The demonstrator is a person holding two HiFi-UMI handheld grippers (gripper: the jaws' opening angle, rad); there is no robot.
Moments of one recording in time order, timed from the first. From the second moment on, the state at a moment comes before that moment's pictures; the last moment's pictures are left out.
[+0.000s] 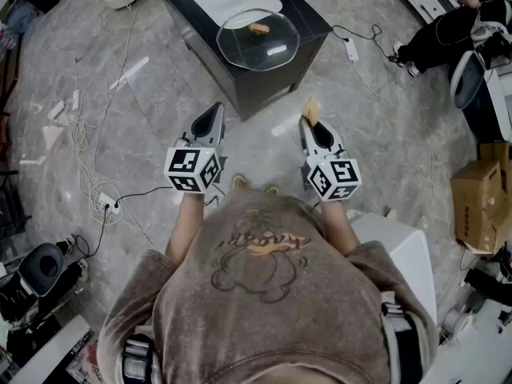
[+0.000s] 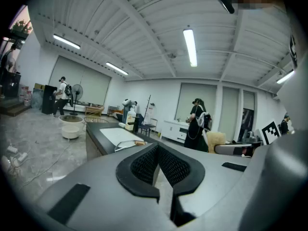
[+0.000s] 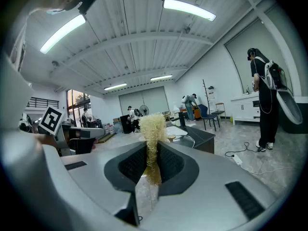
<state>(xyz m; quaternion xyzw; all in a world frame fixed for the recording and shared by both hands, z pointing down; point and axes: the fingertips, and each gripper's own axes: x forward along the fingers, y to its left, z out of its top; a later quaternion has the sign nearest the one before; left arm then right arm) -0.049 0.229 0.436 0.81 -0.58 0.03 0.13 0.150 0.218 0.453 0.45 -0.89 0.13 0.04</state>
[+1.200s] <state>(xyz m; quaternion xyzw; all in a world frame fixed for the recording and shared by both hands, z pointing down) -0.103 0.154 0.457 0.84 -0.53 0.04 0.13 0.098 0.158 0.473 0.49 -0.86 0.14 0.03</state>
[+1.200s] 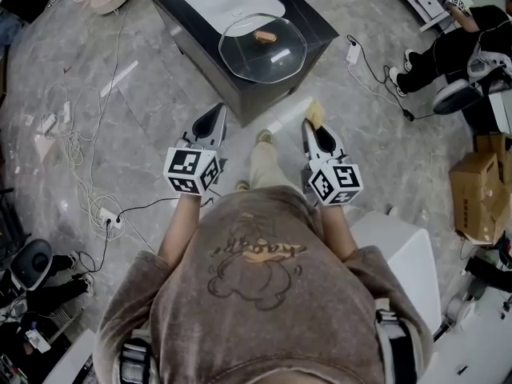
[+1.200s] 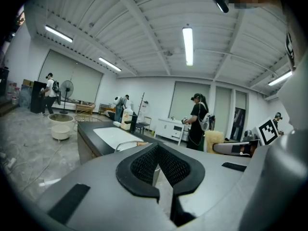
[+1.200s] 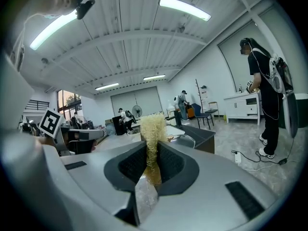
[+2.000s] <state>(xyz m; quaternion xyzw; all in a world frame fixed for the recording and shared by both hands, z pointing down) -0.090 -0.056 0.419 0.83 -0.55 0.03 0.11 0.106 -0.065 0.453 0.45 -0.88 0.15 0.02</state>
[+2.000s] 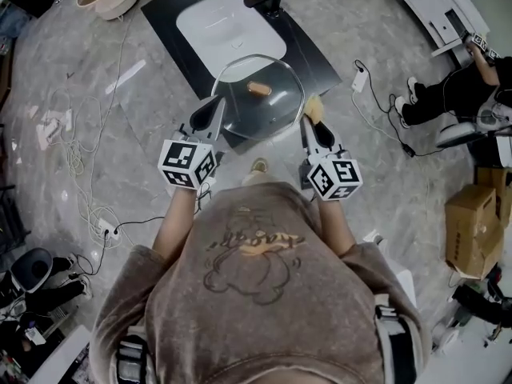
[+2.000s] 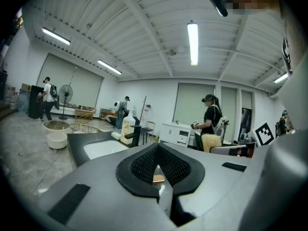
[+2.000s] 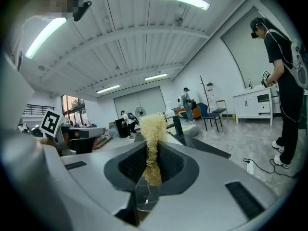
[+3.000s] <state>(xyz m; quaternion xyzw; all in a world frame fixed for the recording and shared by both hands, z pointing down) -0.081 -0.150 0.419 0.89 -0.45 0.05 0.11 0.094 -0.144 0.446 0.50 -0.85 0.16 0.01</state>
